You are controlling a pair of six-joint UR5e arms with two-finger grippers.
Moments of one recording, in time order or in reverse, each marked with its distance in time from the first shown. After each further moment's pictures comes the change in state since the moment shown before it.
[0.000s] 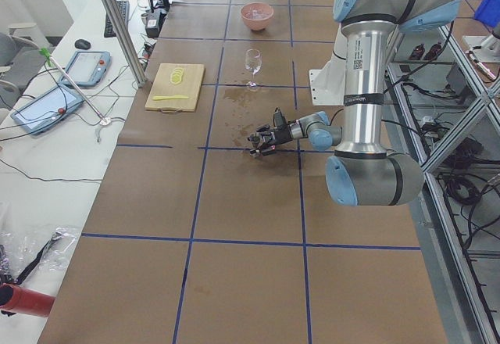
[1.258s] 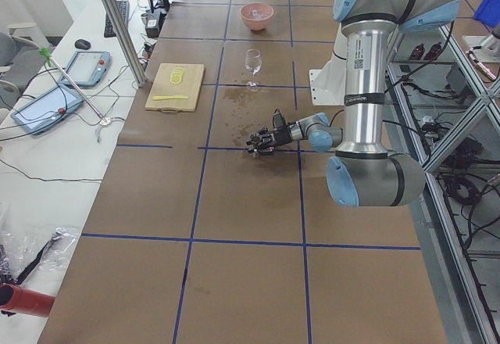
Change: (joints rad) left arm -0.002 0.014 0.001 0.000 -0.002 -0.001; right arm 0.000 0.000 0.002 0.000 0.000 0.001
